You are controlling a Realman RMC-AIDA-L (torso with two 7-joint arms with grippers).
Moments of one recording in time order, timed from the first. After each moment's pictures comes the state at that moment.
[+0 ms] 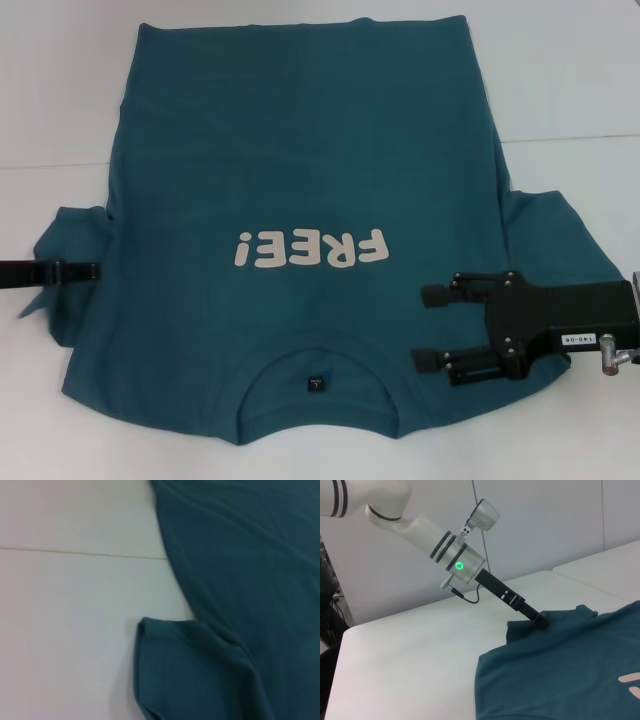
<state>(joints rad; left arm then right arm) -0.68 -2.01 -2.41 -0.62 -0.66 0.87 -2.28 0.52 2.08 -0.71 -0.81 -2.07 -1.69 1.42</state>
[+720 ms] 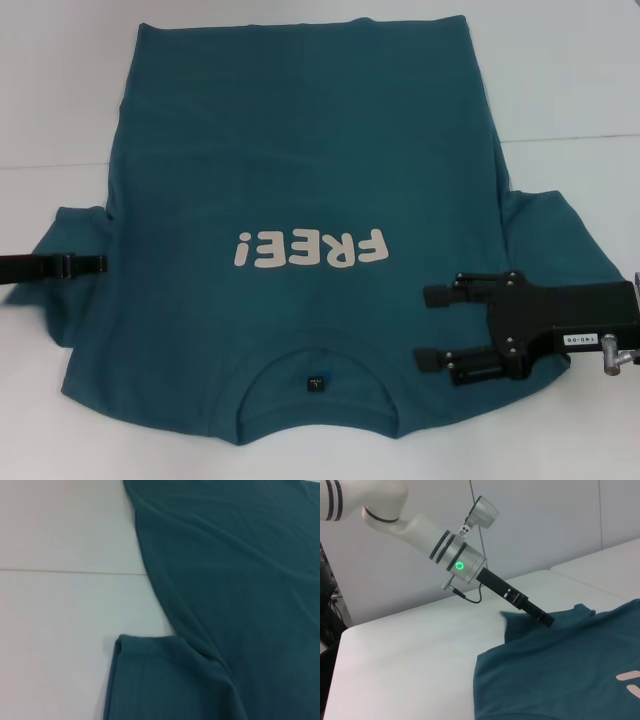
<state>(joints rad) -0.67 -2.05 -2.41 -0.68 -0.67 0.85 -2.25 0.51 2.08 -0.71 -0.81 -2.07 -1.69 1.42</state>
